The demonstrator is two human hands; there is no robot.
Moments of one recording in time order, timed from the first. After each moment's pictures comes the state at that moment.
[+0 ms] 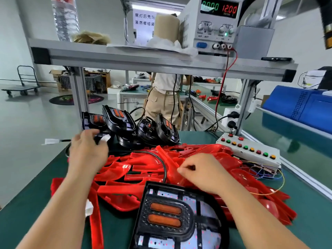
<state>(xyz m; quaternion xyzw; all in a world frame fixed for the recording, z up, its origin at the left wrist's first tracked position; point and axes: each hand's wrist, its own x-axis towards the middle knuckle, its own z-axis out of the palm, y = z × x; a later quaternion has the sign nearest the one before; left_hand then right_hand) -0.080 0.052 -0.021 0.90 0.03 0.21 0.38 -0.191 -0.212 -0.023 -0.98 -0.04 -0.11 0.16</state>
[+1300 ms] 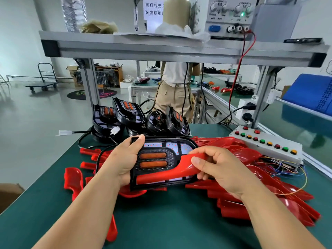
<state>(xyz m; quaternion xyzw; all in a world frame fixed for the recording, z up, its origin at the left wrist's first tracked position) -0.115 0.000 -0.036 0.59 -0.05 -0.16 0.79 -0.202 -0.223 -0.038 -0.80 -0.05 -0.09 0.59</state>
